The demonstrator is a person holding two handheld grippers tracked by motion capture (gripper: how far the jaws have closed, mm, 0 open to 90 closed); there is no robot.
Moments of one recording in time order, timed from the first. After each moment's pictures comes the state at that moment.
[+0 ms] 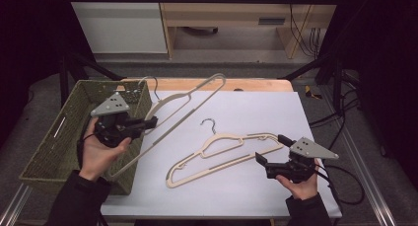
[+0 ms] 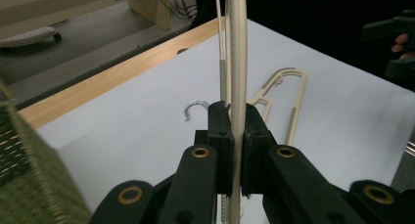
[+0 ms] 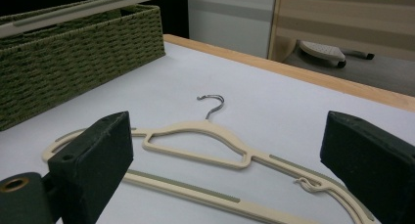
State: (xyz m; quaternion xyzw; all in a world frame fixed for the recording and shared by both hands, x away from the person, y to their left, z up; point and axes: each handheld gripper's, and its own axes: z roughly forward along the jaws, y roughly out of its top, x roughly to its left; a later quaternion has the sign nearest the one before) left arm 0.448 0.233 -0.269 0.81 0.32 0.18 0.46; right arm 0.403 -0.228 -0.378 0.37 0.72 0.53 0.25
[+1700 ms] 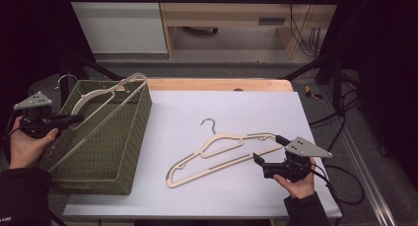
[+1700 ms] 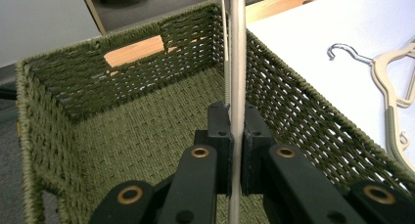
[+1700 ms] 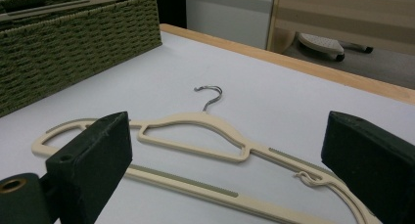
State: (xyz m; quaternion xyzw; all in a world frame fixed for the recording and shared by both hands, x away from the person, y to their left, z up) left arm 0.488 0.422 -0.315 0.77 0.43 0.23 0.41; right arm 0.409 -0.223 -0.386 0.37 0.73 0.51 0.25
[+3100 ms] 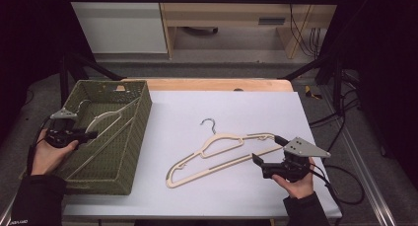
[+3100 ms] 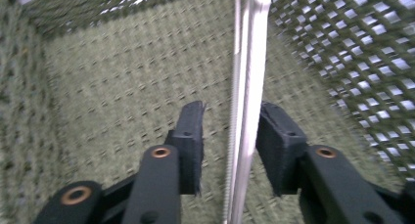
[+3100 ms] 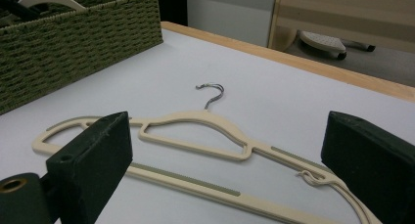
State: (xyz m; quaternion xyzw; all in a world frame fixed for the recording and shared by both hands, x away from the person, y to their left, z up) left arm 0.509 0.411 -0.388 0.79 0.49 0.19 0.31; right arm 0.410 -0.221 -0.387 0.37 0.73 0.51 0.25
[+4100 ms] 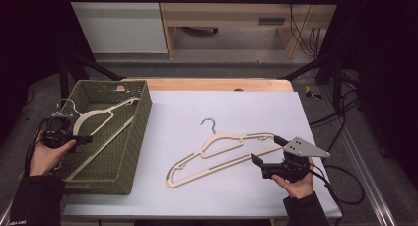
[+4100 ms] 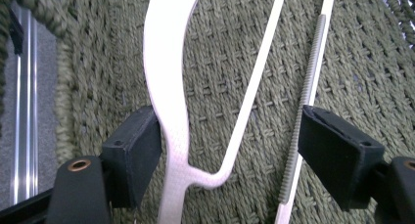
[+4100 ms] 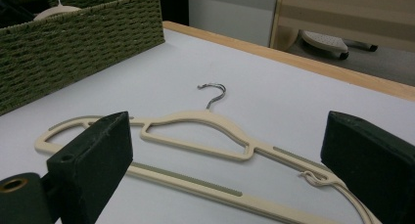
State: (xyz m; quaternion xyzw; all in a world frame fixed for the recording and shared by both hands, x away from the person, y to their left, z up) left arm 0.518 0.434 -0.407 0.76 0.58 0.19 0.23; right arm 0.410 -0.220 -0.387 0.37 0.73 0.51 0.25
